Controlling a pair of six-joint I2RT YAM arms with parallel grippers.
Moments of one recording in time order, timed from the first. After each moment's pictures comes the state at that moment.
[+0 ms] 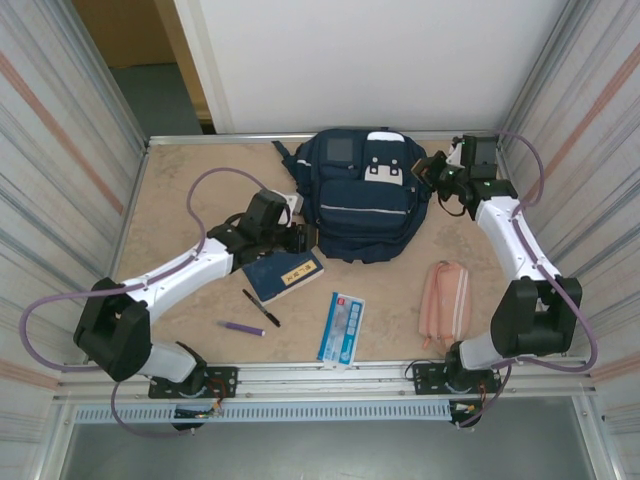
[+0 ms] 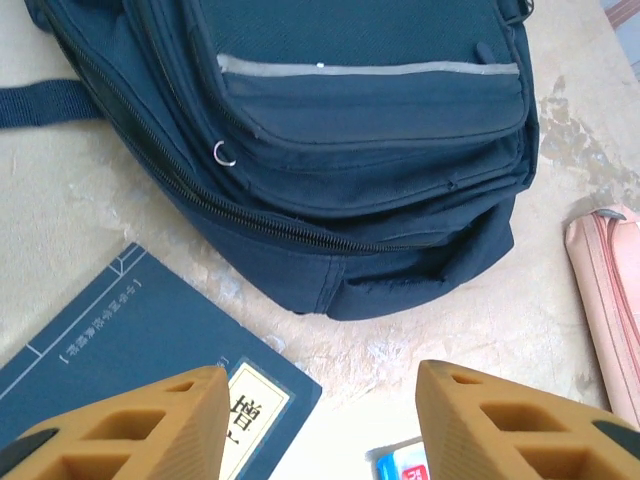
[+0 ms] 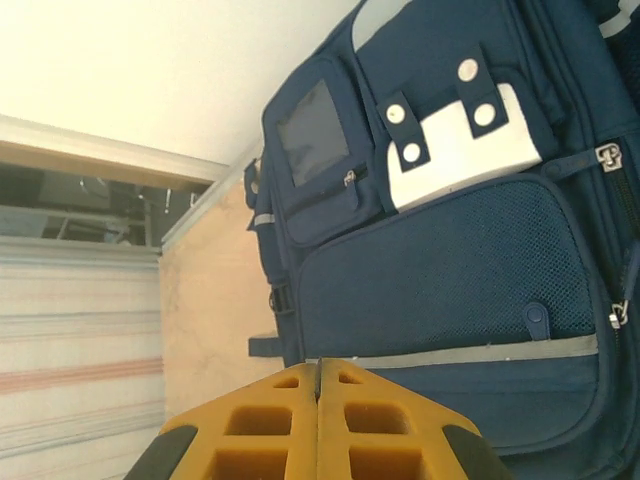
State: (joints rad) left arm -0.65 1.42 0.99 -0.31 0.13 -0.43; right arm 0.03 1.47 1.25 -0.40 -0.44 0.82
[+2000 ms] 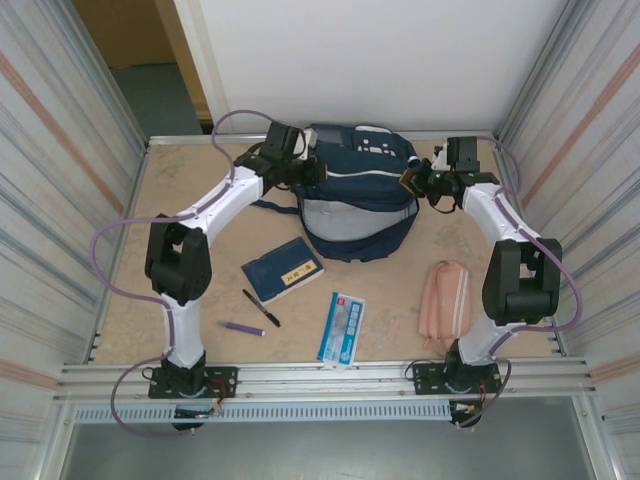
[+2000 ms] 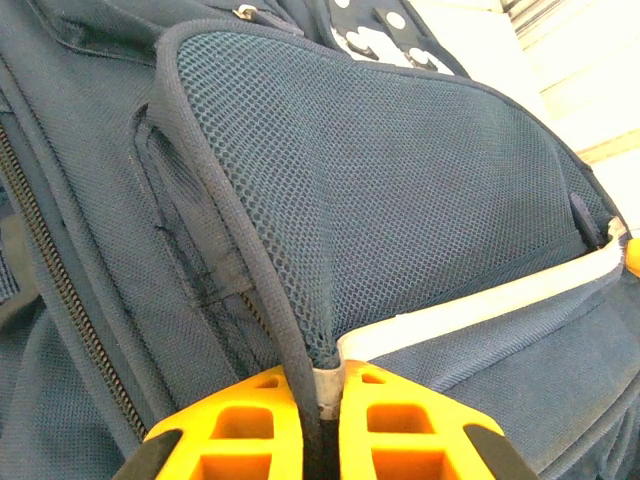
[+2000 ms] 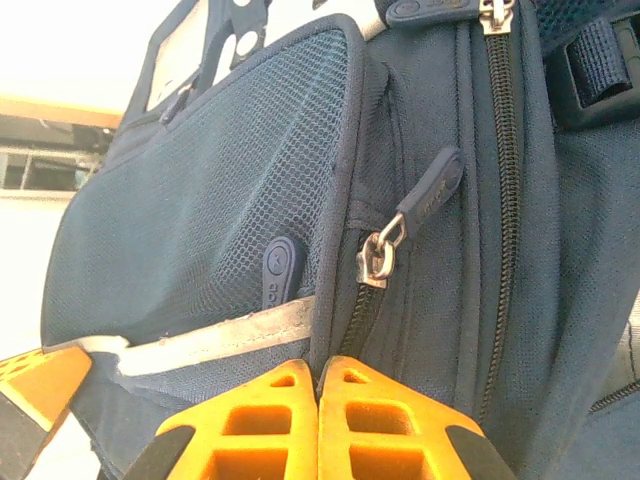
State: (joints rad) left arm -0.49 1.98 1.75 -0.48 0.30 -0.43; right arm 0.05 1.67 1.30 -0.40 -0.52 0.75
